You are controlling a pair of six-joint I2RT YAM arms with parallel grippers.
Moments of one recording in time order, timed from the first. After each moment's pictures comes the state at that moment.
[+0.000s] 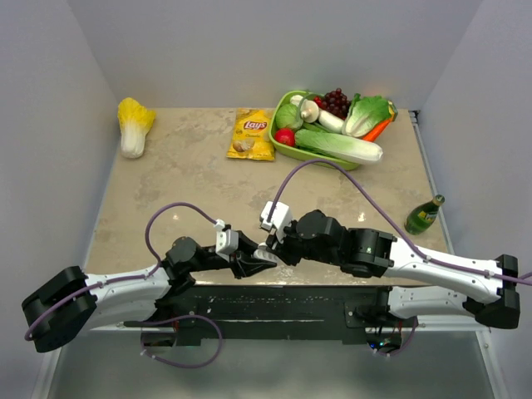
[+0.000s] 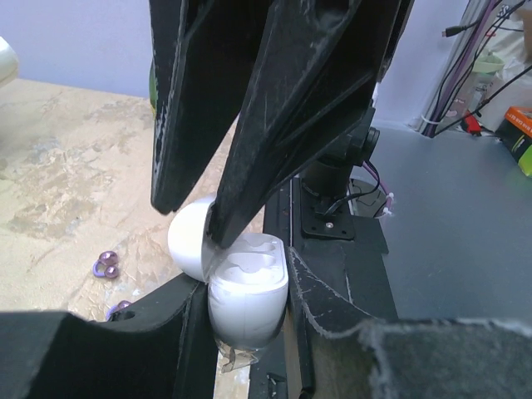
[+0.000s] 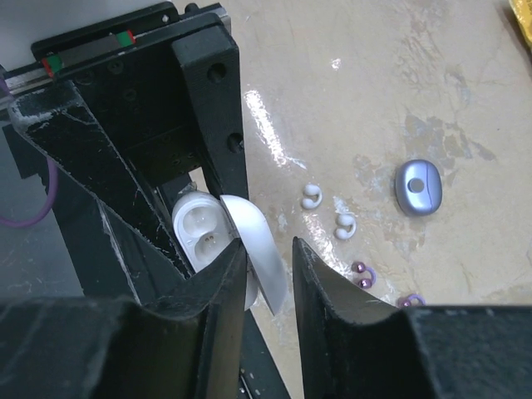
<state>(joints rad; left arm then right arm) -0.95 1.01 0.17 1.03 0.54 -0.22 1.25 1.05 1.01 -0.48 0.16 0.03</state>
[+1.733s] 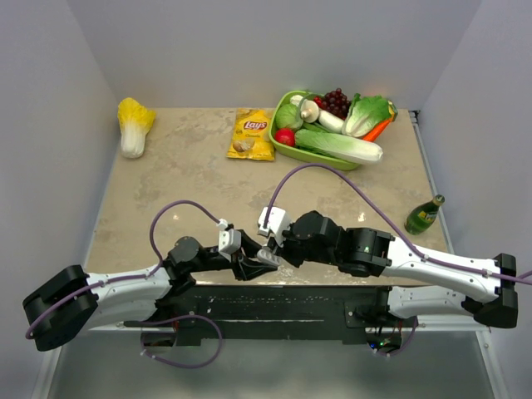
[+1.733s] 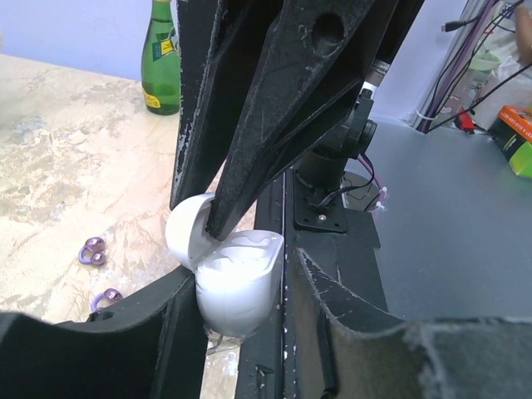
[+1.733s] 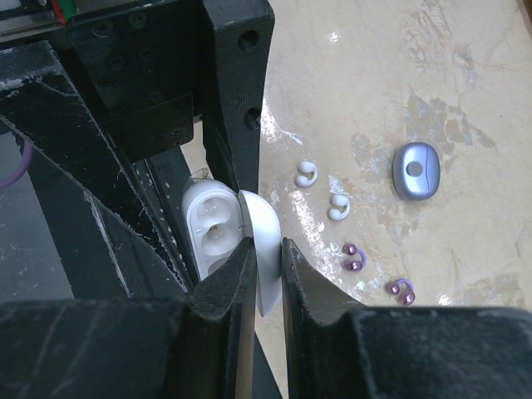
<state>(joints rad) -0.95 1.02 0.17 1.01 0.54 -0.25 1.25 1.07 1.01 -0.54 0.14 -0.03</state>
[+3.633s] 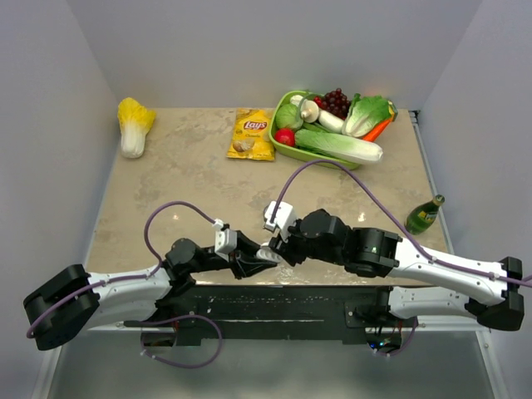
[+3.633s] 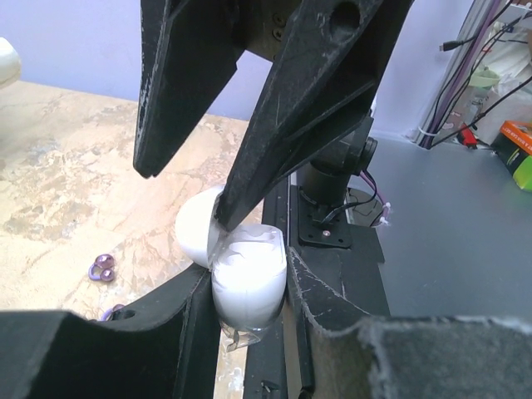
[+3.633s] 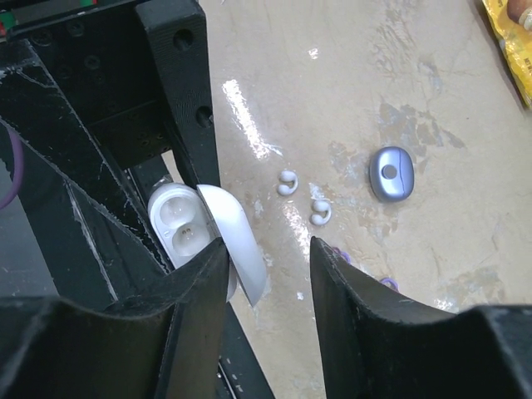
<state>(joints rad) -0.95 1.03 0.15 1.09 0.52 -0.26 1.24 1.04 1.01 -0.53 0.19 -0.02</state>
